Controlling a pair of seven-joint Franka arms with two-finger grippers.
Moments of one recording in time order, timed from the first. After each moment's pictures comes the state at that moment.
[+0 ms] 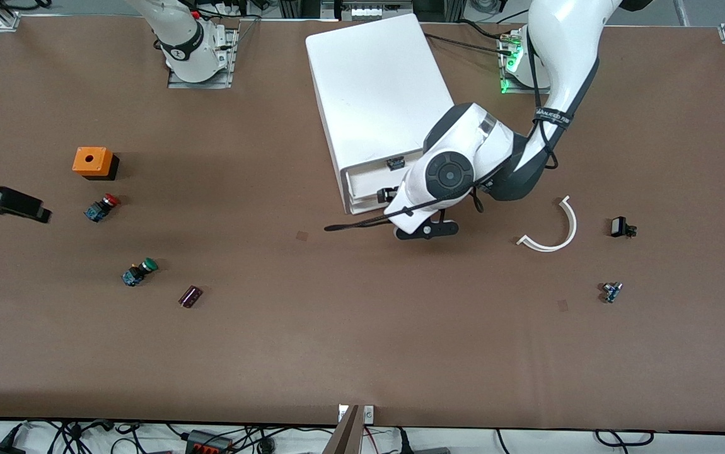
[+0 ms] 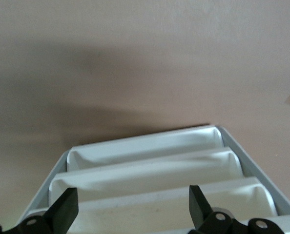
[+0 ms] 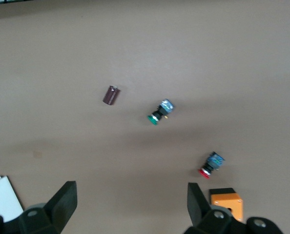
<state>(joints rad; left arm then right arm) -0.33 0.60 -0.35 -1.44 -0.08 1.80 -0.75 -0.01 0.34 -0.08 -1.15 0.07 1.48 0.02</state>
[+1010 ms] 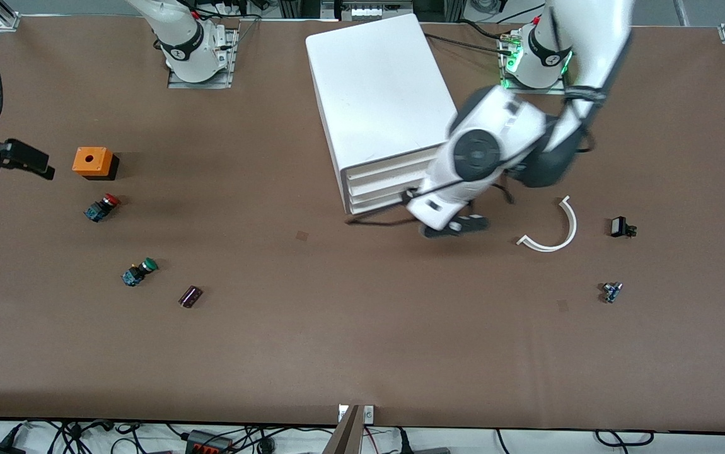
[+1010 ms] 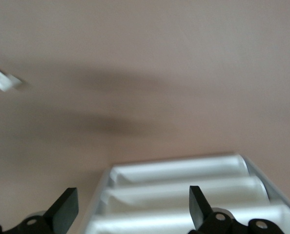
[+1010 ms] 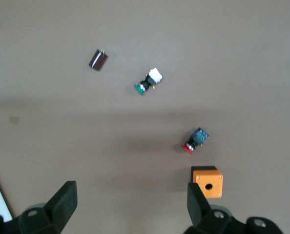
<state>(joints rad) -0.19 0.48 -0.36 -1.49 0.05 1.80 -0.77 -0.02 0.06 -0.03 -1.57 -0.01 1.58 -0.03</state>
